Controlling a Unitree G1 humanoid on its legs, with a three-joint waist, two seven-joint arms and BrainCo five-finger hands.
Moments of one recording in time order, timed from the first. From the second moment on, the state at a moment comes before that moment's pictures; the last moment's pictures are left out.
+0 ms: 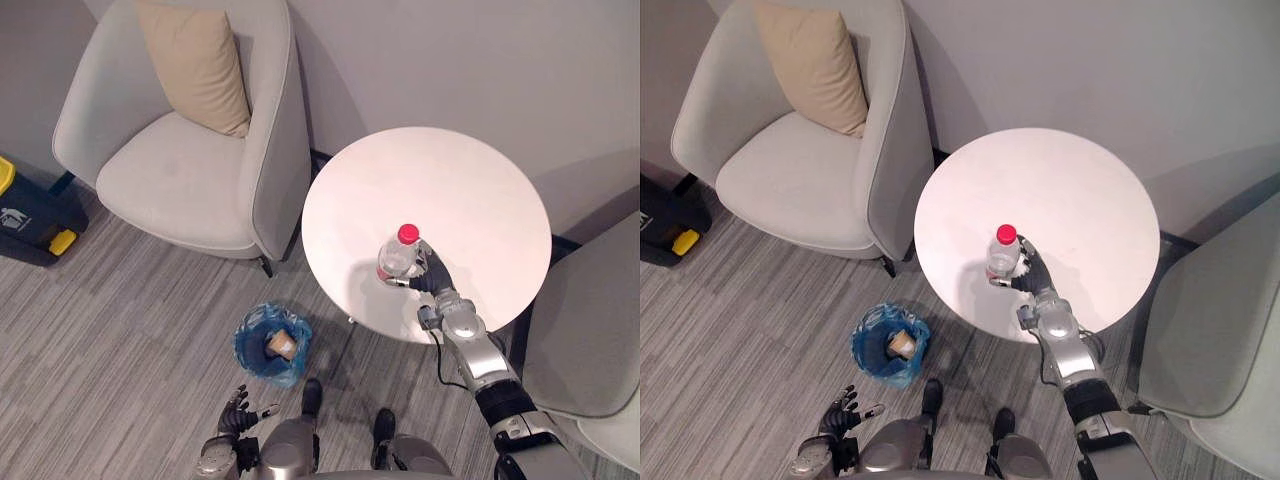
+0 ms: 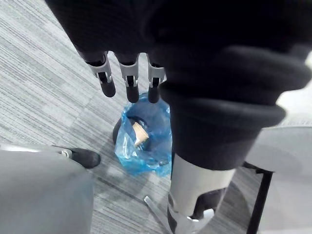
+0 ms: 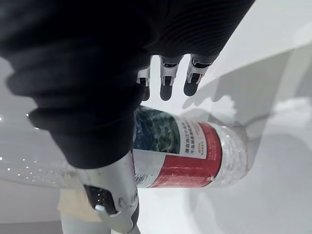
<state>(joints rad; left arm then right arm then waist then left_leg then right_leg) 0.19 0.10 0.00 0.67 -0.15 -0.05 0.07 -0.35 -0.24 0.14 0.44 0.01 -0.04 -0.09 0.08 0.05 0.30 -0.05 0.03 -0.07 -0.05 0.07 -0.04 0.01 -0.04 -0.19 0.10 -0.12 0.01</state>
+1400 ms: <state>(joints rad) 0.23 0.08 0.01 0.71 -0.14 -0.02 0.04 0.15 -0.19 0.05 -0.14 -0.13 -0.10 -0.04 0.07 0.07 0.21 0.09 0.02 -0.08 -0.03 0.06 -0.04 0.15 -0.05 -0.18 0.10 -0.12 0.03</state>
